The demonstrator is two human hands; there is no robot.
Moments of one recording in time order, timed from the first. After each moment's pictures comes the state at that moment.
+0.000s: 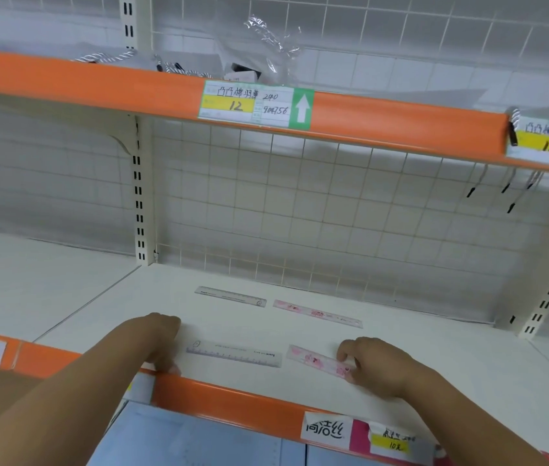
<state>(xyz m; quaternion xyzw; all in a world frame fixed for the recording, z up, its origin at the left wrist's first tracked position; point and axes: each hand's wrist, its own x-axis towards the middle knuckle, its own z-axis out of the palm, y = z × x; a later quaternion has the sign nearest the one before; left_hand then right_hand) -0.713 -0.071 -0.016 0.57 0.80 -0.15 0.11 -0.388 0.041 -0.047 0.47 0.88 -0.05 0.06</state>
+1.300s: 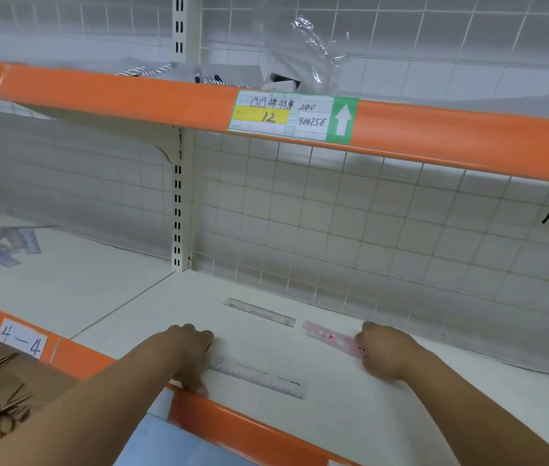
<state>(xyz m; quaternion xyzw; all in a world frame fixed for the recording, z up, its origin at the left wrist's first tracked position) -0.713 -0.062 -0.028 0.55 0.81 -0.14 0.11 -0.442 0.109 -0.027 0.44 0.89 0.07 0.11</state>
